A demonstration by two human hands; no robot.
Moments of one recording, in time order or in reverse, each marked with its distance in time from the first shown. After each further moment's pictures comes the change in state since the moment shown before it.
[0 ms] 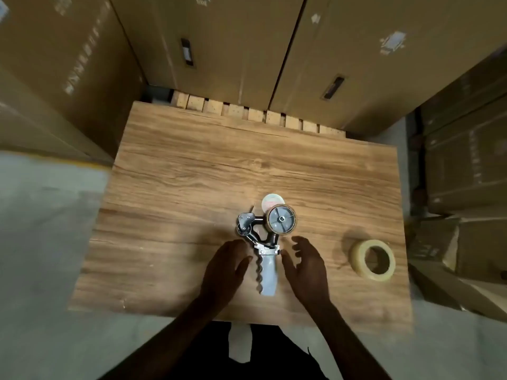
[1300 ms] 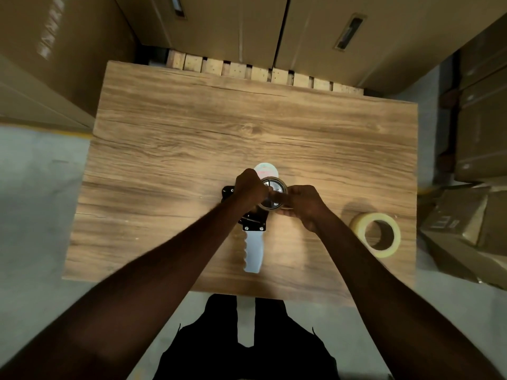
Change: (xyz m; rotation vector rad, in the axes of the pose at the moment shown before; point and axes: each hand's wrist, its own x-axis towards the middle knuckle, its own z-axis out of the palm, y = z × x) left_hand 0.152 0.091 0.037 -0.019 -0.286 -0.630; right_hand 0.123 0.026 -0.006 0.770 -0.497 0.550
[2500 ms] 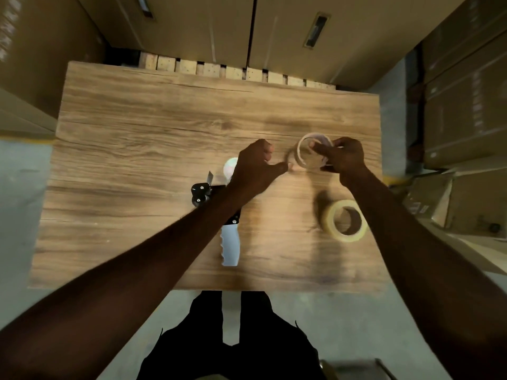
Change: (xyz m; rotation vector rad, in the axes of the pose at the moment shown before) left_hand -0.046 0.062 0.025 -0.254 0.116 0.497; right_hand 0.000 -0.077 -0.140 -0.147 0.555 -0.194
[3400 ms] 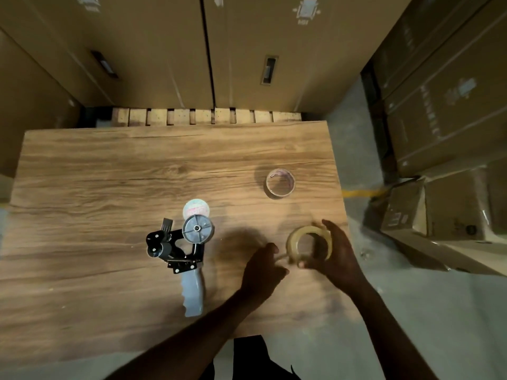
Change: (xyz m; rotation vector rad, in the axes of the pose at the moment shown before) left_hand -0.089 -0.056 0.150 0.292 -0.325 -0.036; right_hand -0.070 0.164 -0.107 -0.338 -0.116 -0.336
